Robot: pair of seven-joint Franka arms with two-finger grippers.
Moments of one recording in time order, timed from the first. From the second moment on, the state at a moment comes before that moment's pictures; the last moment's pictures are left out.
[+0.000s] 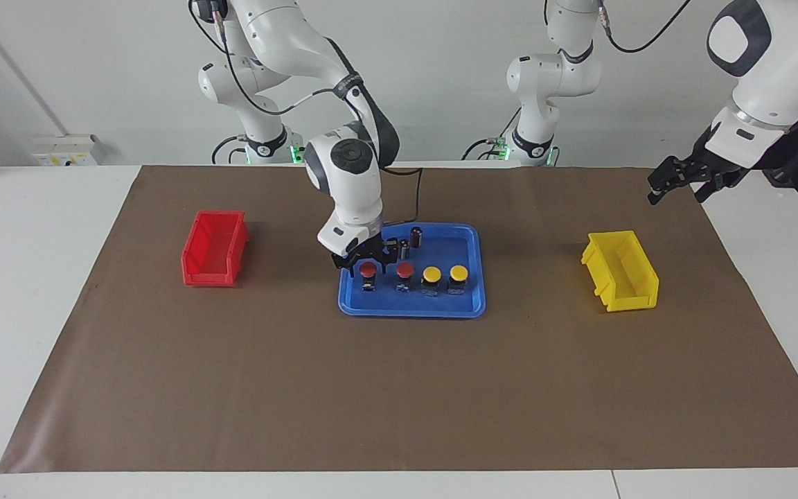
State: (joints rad) left arm -0.10 -0.02 0.12 -1.66 -0.02 1.59 0.06; right arm 0.59 0.28 -0.07 -1.94 0.04 2.28 0.44
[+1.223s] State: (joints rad) left arm -0.39 -0.04 0.10 -1.83 -0.03 1.81 -0.28; right arm 0.22 -0.06 -0.09 -1.93 0.04 1.86 -0.05
